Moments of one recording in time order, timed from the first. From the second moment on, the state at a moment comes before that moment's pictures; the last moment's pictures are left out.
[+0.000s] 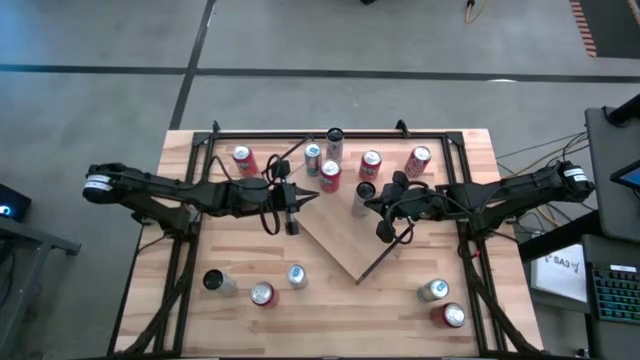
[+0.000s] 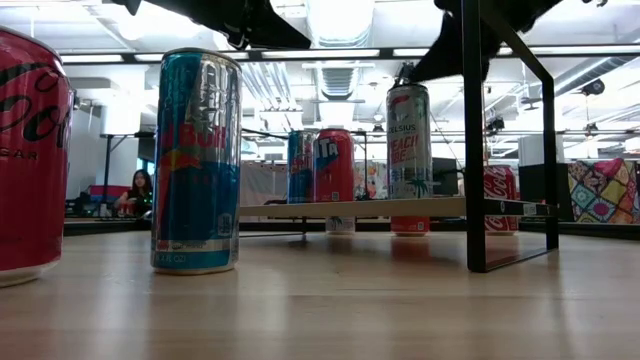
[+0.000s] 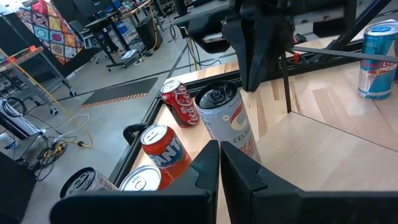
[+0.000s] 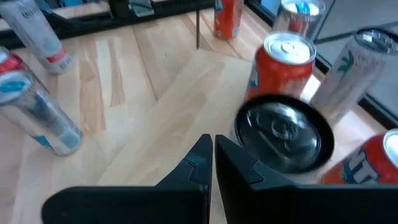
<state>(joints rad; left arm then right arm) -0.06 1.30 0.86 0.18 -0.33 0.28 0.12 1.13 0.81 -0.23 0.36 0.28</state>
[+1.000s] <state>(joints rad) -0.09 1.28 1.02 -0.16 -0.33 0.24 0.15 1.13 1.03 -0.34 0.34 0.28</state>
